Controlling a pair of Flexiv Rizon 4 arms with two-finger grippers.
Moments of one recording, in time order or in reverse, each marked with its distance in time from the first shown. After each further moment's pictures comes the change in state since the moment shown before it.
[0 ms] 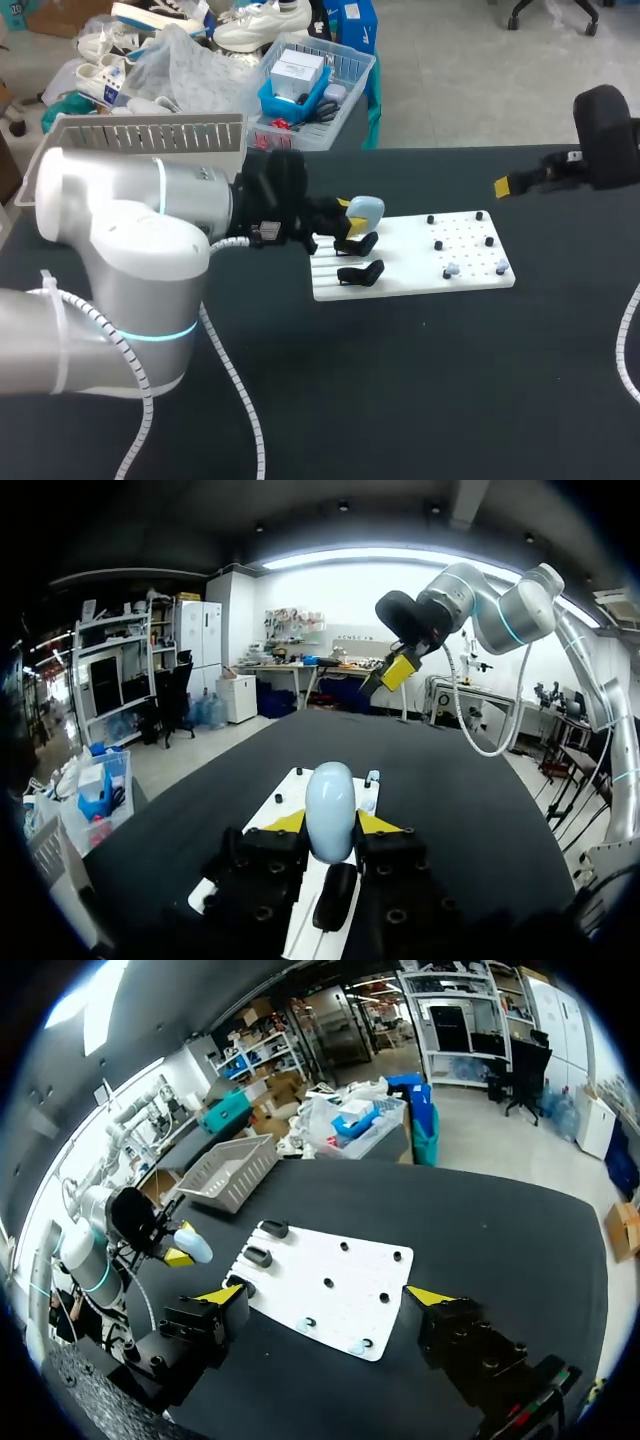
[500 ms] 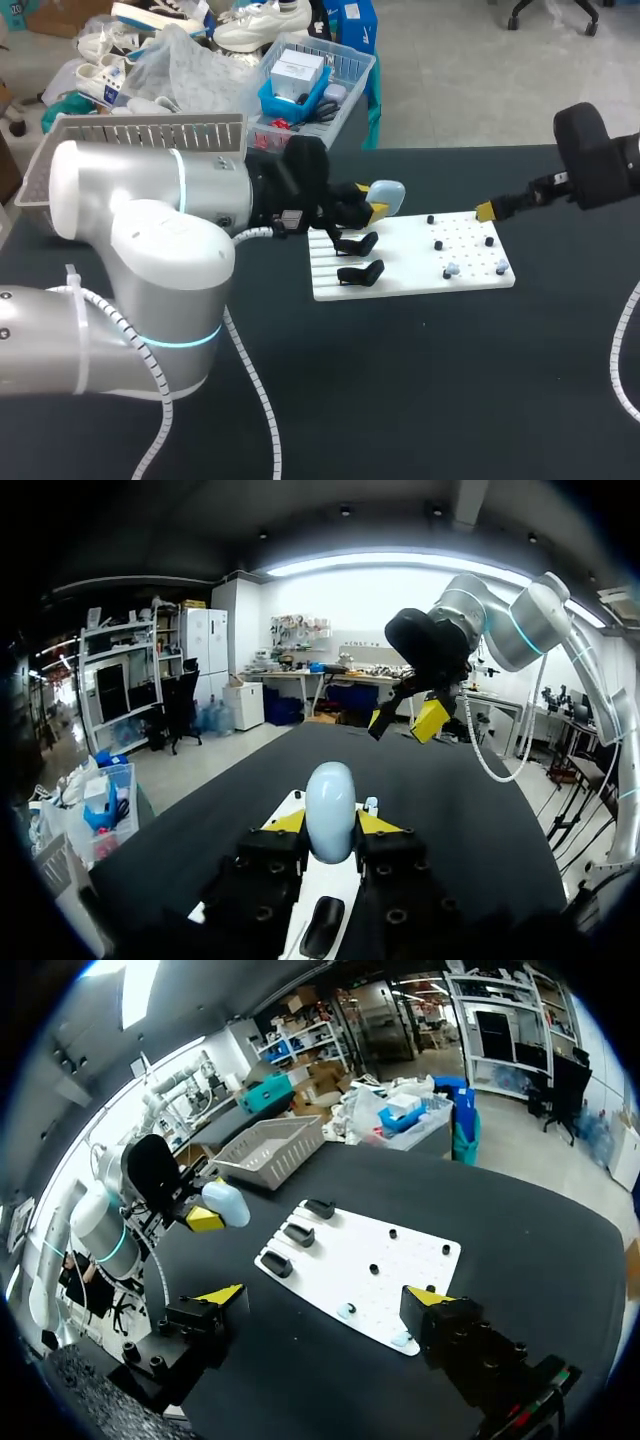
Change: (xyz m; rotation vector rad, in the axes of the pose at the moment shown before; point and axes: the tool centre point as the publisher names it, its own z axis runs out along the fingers) left arm -0.034 -0.012 0.013 -0.045 -0.021 -0.010; right arm 0.024 0.041 0.006 -0.132 0.039 -0.109
